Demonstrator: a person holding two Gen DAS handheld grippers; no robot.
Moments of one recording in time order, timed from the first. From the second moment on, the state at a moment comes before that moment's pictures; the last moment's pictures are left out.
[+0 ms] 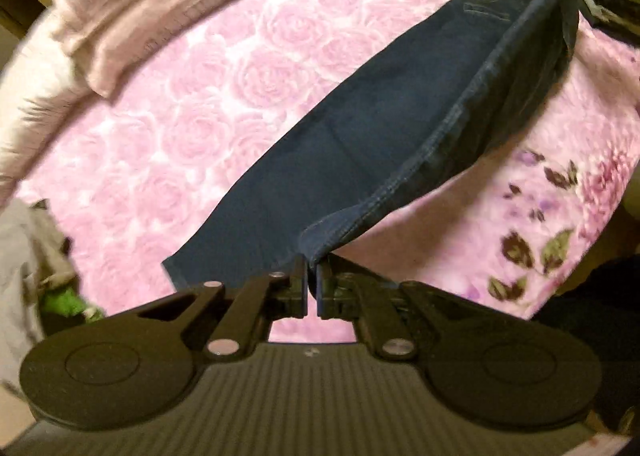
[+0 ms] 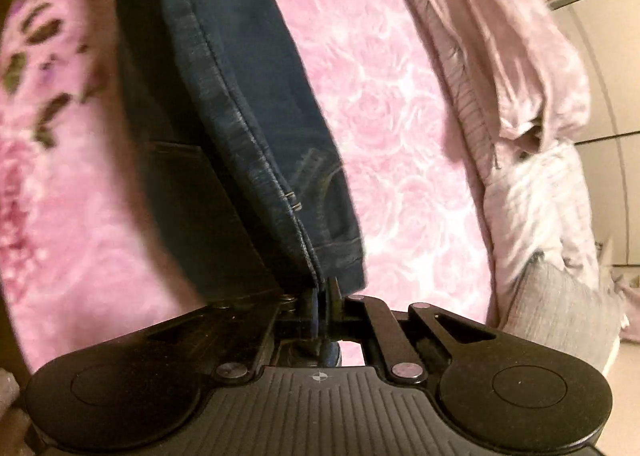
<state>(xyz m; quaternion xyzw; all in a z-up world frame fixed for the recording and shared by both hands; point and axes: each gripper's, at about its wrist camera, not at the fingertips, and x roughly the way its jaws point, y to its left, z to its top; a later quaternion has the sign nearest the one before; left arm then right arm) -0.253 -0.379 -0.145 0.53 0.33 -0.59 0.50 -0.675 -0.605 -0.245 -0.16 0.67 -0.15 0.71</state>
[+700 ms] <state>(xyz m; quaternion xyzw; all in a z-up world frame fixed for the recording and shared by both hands) -0.086 -0.536 -0.308 0.54 0.41 -0.55 0.48 -0.595 -0.792 -0.369 0.00 0.67 -0.29 0.68</state>
